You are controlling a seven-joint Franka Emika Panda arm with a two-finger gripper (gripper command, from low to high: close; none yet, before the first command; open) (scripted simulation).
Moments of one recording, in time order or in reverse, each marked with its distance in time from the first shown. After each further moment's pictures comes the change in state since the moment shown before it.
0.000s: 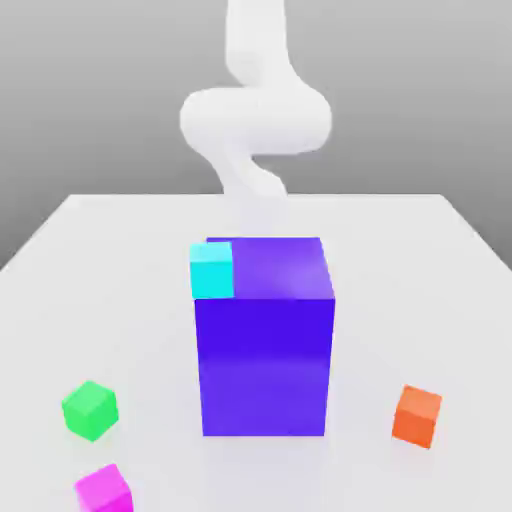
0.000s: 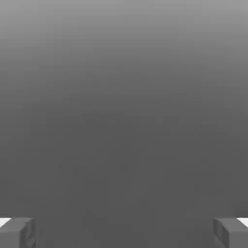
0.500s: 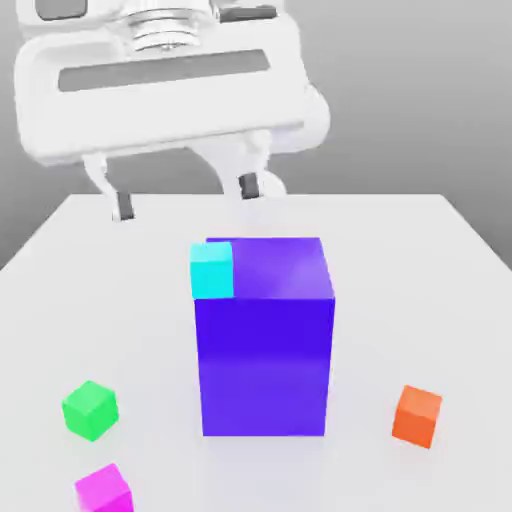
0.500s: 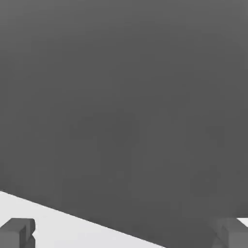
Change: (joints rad) arm 0.158 0.551 -0.287 0.007 0.260 0.121 -0.610
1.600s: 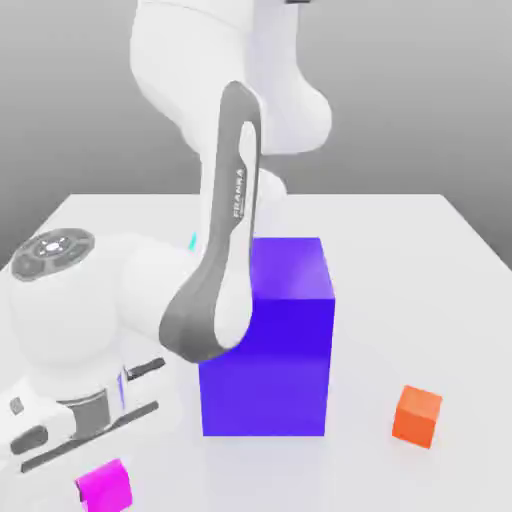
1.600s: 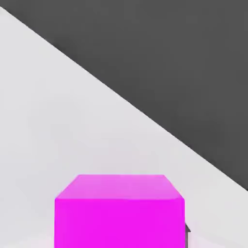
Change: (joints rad) arm -0.130 0.539 -0.035 -0.021 0.001 0.207 -0.498
